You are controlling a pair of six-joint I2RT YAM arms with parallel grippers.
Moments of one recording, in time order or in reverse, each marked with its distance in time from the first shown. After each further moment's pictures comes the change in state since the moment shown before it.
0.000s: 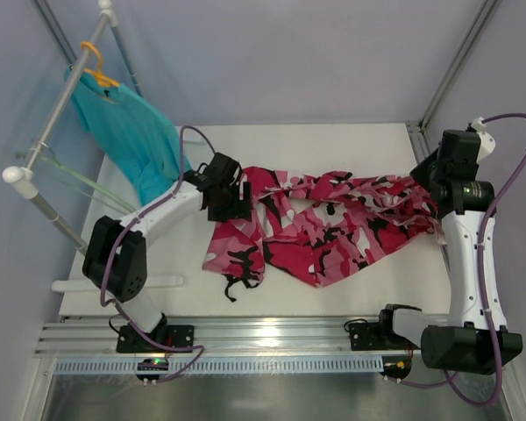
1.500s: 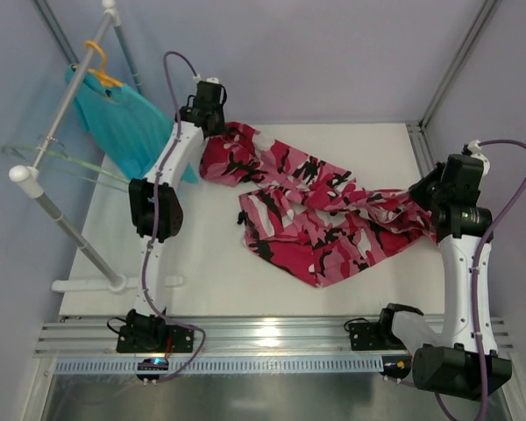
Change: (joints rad) left arm 0.226 0.637 1.063 -0.036 -0.303 0.194; right arm -0.084 -0.150 -0.211 0.069 -0.195 -0.049
